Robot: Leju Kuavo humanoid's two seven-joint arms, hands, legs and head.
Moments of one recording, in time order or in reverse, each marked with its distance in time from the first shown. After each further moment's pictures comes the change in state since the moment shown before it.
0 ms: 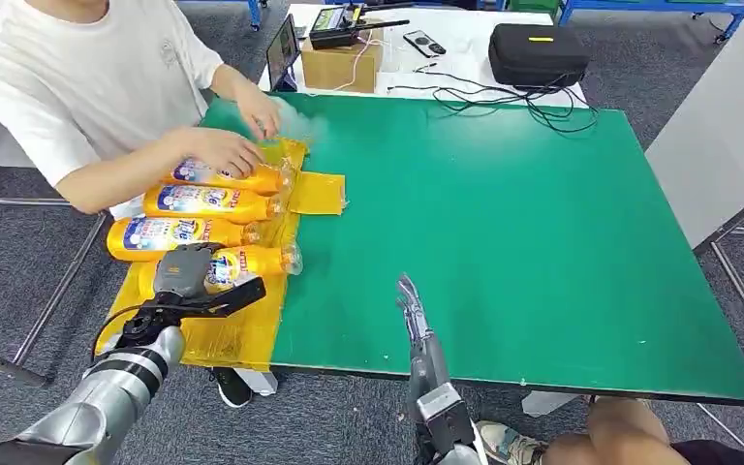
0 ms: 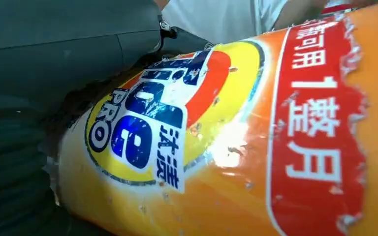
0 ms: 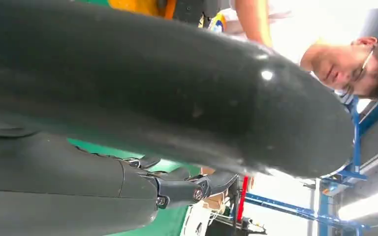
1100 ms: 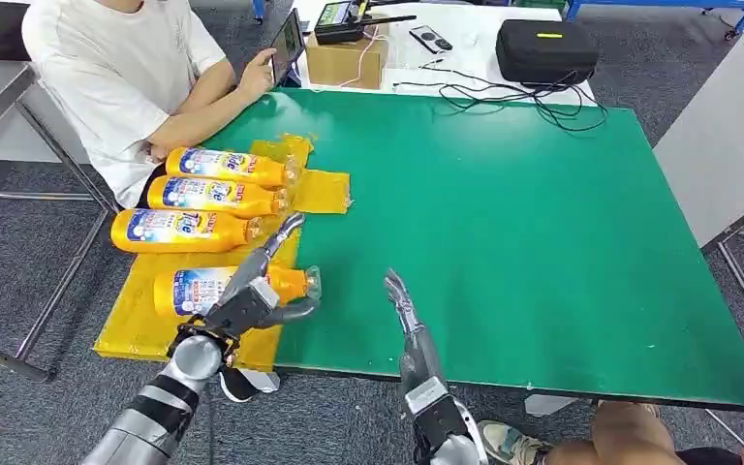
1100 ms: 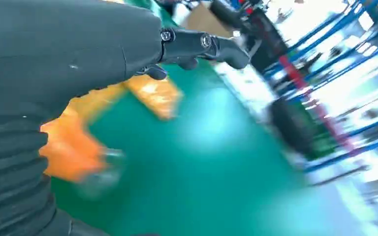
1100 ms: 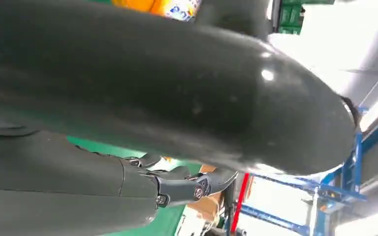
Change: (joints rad) left arm 0.226 -0.127 -0.173 -0.619 0.924 -0.345 -0.376; right arm -0.048 -0.006 0.018 0.040 0.035 -0.008 0.000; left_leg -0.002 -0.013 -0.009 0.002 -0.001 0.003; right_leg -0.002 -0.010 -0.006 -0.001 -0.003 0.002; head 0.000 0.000
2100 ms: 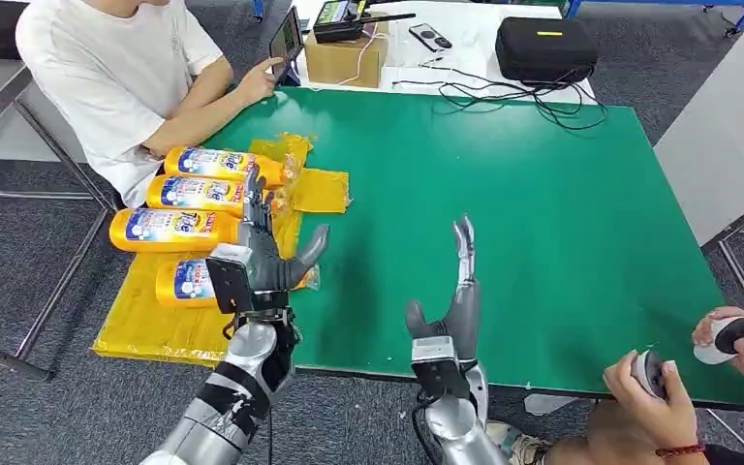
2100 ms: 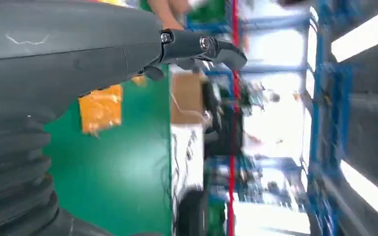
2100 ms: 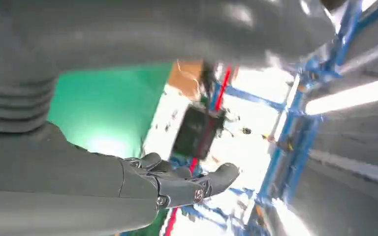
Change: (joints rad) left arm -0.089 -0.270 0.016 0.150 0.429 0.463 -0.219; right arm -0.140 0.076 -0.107 0.008 0.101 -0.432 0.000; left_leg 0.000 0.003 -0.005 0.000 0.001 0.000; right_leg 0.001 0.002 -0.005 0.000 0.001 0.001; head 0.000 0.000
